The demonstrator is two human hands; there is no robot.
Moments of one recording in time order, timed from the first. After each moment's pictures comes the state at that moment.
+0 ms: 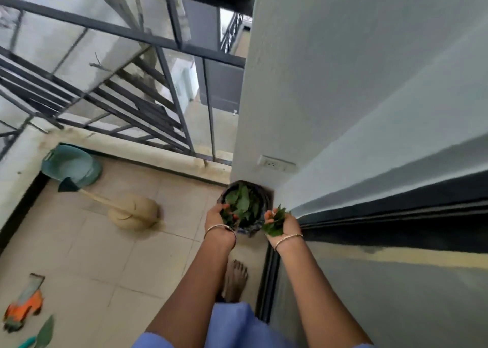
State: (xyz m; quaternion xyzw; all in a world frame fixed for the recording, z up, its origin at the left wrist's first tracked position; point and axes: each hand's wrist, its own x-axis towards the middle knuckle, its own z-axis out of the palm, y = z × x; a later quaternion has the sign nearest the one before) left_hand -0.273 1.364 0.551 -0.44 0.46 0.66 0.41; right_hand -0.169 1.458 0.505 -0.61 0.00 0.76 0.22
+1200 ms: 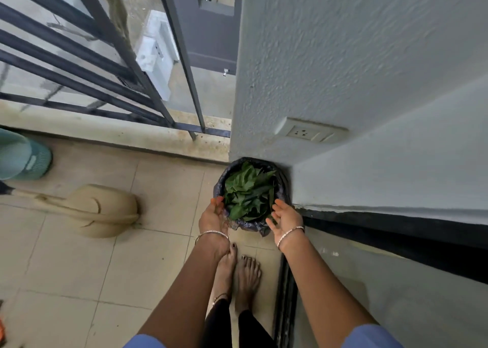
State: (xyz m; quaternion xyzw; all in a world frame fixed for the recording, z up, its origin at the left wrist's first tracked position) left_hand -0.320 1.390 0.283 -0.37 0.56 0.57 0.47; right_hand -0.201 1.484 0.242 -0.71 -0.13 0.67 0.15
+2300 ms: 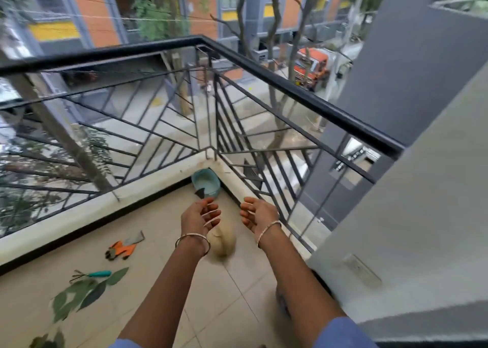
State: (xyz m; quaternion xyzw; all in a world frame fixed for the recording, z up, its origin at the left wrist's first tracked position) left_hand -0.319 1.087 0.735 -0.31 0.50 0.81 0.07; right_hand -0.325 1.224 0.740 -0.36 -0.53 0.77 -0.09
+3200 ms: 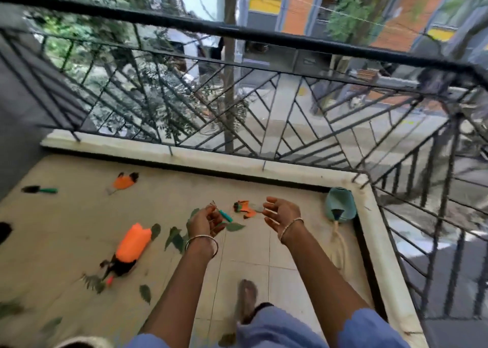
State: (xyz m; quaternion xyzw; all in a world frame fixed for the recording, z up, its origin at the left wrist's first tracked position) left_hand -0.186 0.637 0.662 -0.53 0.27 0.77 -0.20; right_hand -0.305 0.765 0.699 -0.19 -0.65 0.66 -0.34
